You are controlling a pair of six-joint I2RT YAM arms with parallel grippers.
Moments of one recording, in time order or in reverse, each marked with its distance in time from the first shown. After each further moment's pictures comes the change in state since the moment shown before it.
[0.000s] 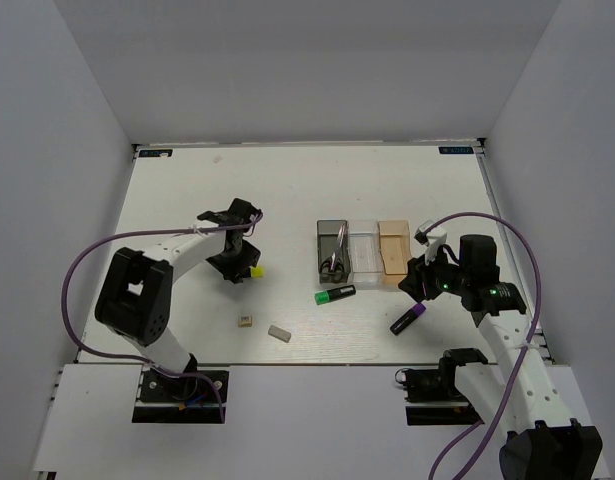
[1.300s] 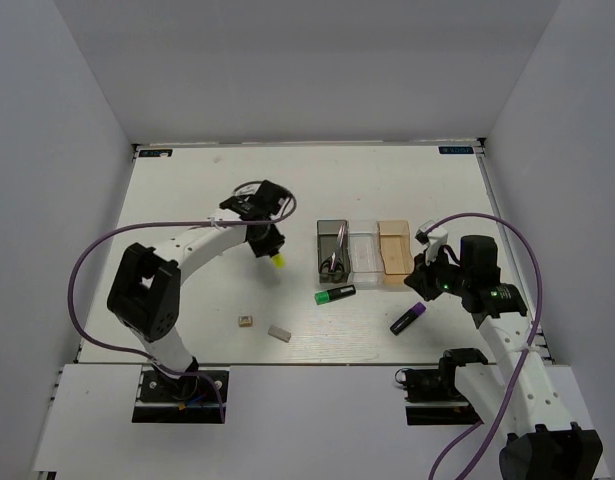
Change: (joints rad) left arm -0.136 0.077 0.212 0.033 -0.053 0.253; right arm 0.001 -0.017 0.000 -0.004 0.006 0.003
